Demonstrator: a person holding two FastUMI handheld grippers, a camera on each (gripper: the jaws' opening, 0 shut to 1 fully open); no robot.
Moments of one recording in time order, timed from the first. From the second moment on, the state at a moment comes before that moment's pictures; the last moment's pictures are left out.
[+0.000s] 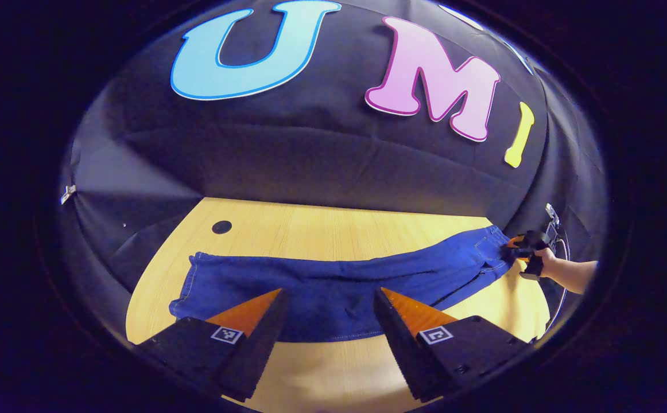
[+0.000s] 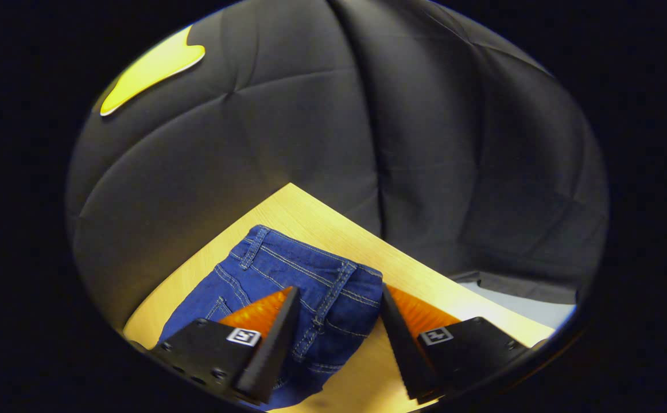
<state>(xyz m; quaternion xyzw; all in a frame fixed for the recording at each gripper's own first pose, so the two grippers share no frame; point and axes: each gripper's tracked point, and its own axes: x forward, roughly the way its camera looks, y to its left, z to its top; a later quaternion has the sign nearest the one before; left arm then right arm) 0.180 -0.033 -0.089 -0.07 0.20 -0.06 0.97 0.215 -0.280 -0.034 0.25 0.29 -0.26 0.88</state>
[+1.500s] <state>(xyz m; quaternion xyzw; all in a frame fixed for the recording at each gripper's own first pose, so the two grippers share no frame) 0.129 -0.004 -0.153 -0.13 0.20 -0.01 0.97 0.044 0.087 0.104 0.06 0.16 0.19 0.97</state>
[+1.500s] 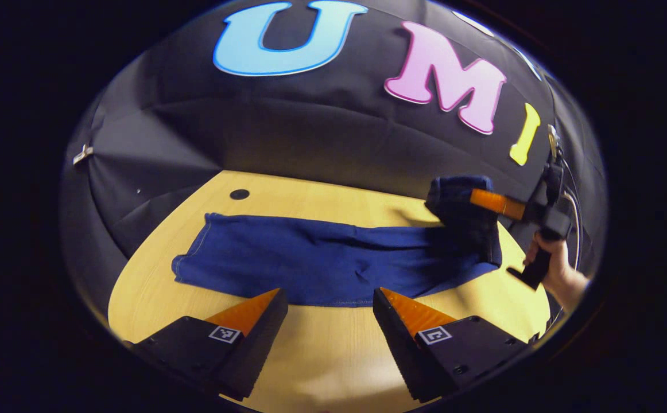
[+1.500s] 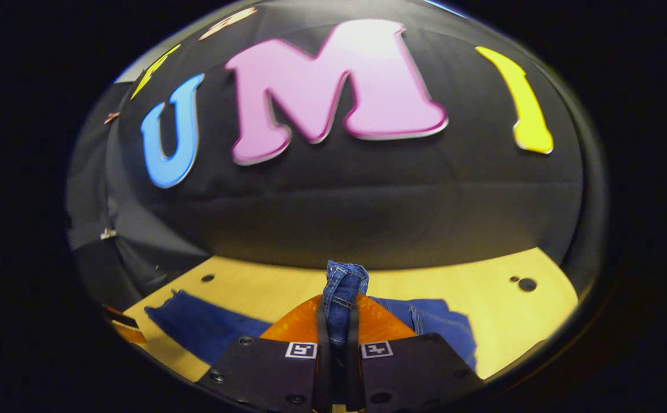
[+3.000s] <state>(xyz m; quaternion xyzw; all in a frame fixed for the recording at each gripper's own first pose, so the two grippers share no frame) 0.215 0.188 -0.260 -0.17 0.19 0.13 0.96 -0.091 0.017 0.014 0.06 0.28 0.14 0.95</state>
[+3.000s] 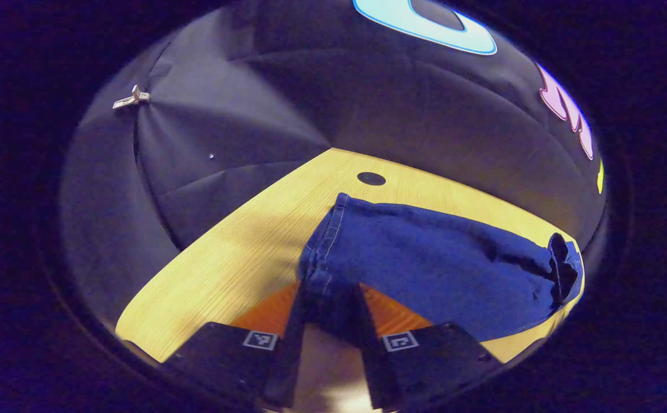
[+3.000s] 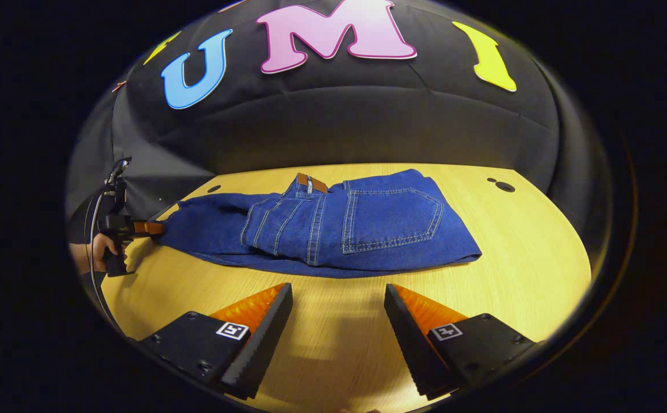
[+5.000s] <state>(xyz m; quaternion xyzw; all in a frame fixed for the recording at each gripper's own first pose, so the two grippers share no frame) 0.264 -0.396 -0.138 -0.14 0.20 -0.20 0.95 -0.148 -0.194 0.065 0.09 0.22 -0.08 0.97</state>
